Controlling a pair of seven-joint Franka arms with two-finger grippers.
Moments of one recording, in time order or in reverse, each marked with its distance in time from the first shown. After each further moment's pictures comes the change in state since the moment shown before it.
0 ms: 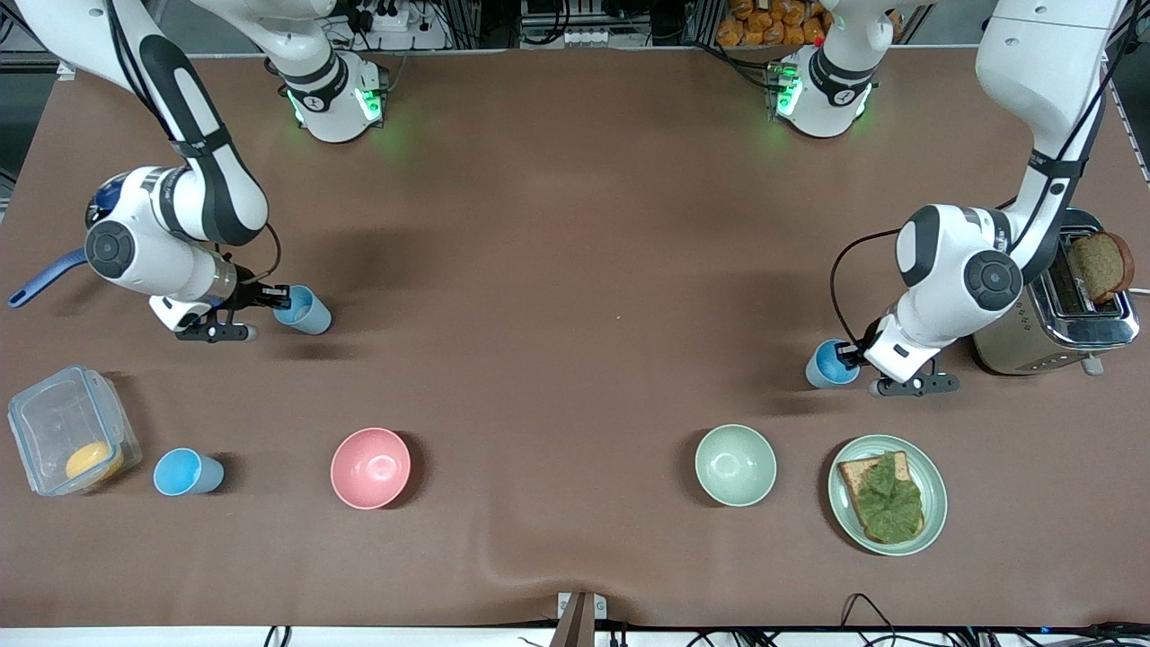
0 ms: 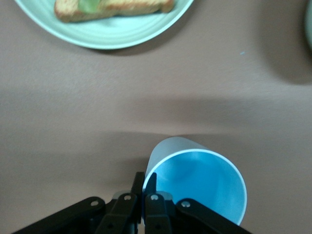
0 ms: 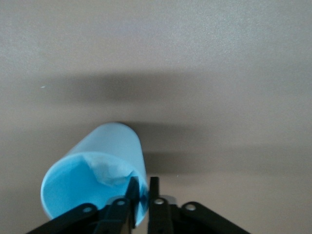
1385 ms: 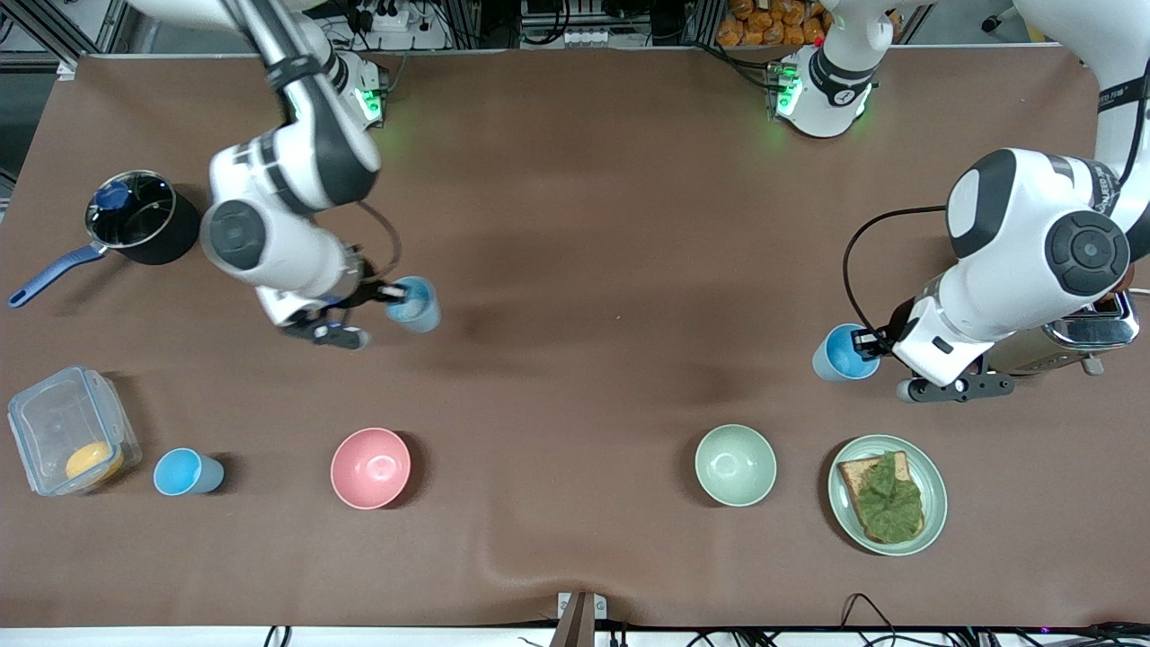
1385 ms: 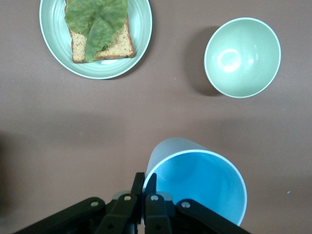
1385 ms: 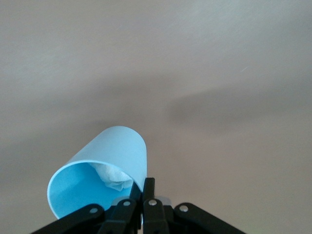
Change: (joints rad) left arm 0.005 -0.069 -0.104 0.394 -0.010 -0.543 -0.079; right arm 0.474 0.012 0.023 0.396 0.109 -0.340 0.719
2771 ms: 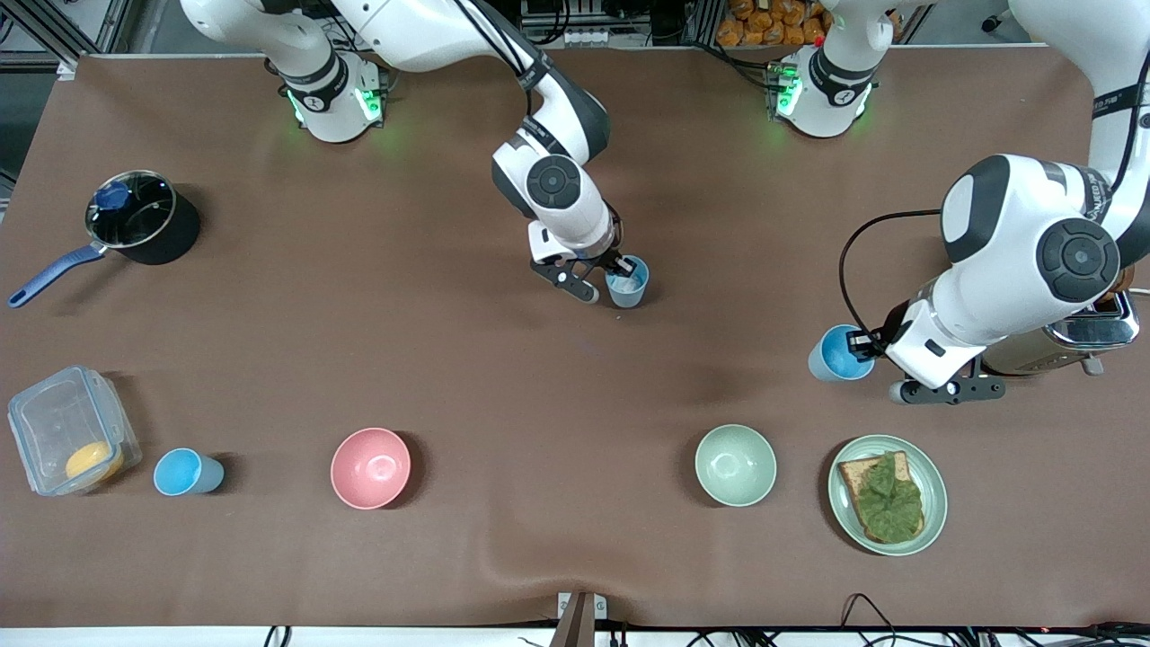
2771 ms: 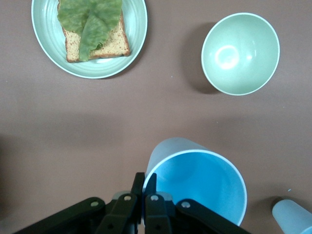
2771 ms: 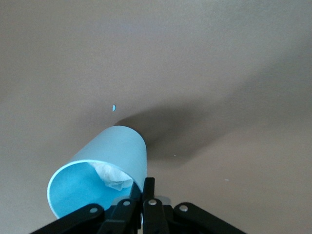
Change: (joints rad) left arm -0.006 0.010 -0.003 0.003 0.000 0.001 0.003; right arm 0.486 0.424 -0.003 0.287 0.099 0.382 0.693
